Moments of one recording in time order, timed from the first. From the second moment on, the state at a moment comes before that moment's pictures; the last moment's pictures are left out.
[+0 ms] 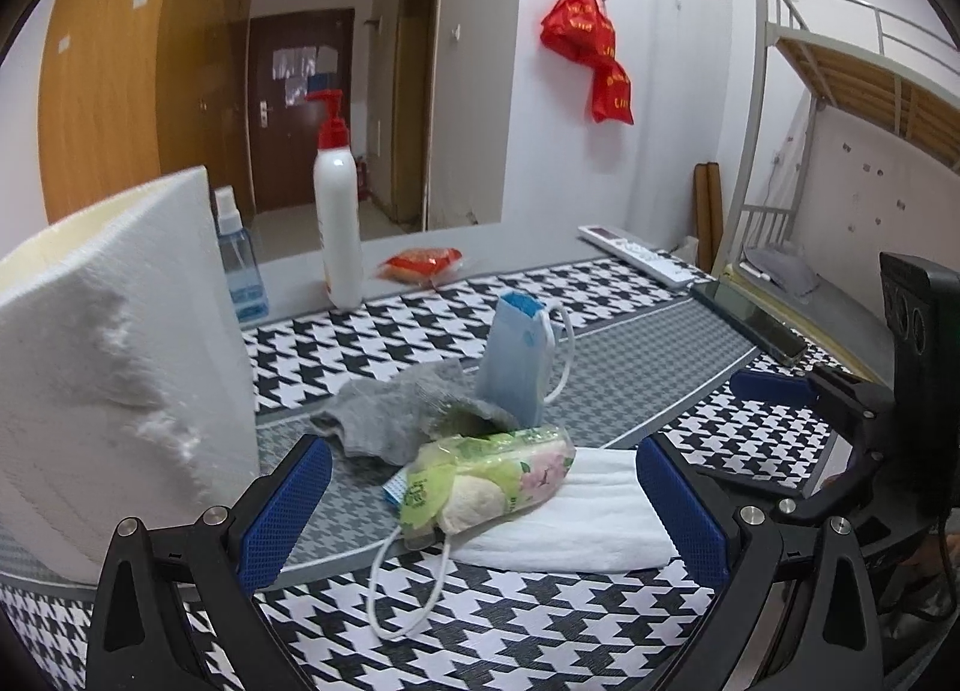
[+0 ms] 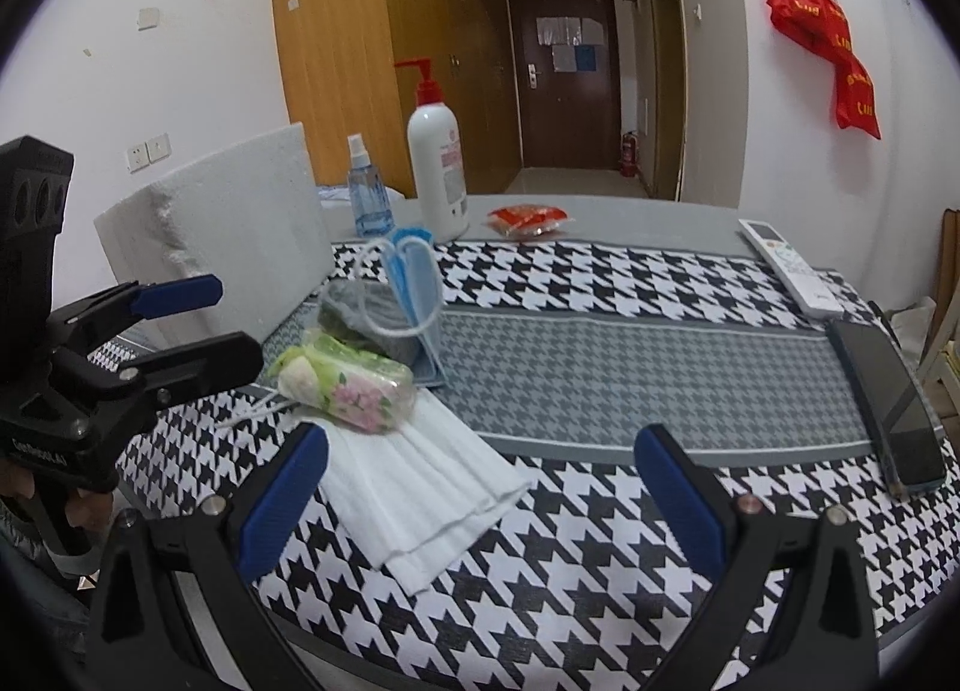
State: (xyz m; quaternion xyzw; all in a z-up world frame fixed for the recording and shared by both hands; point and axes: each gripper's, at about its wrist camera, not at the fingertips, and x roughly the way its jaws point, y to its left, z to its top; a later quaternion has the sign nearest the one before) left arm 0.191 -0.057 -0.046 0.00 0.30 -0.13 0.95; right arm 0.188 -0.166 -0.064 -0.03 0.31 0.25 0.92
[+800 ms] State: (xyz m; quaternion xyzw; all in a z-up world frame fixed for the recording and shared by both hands) left arm 0.237 -0.088 -0.078 0.01 0.38 -0.06 0.92; right arm 0.198 -0.181 -0.081 -0.05 0.34 0.26 0.90
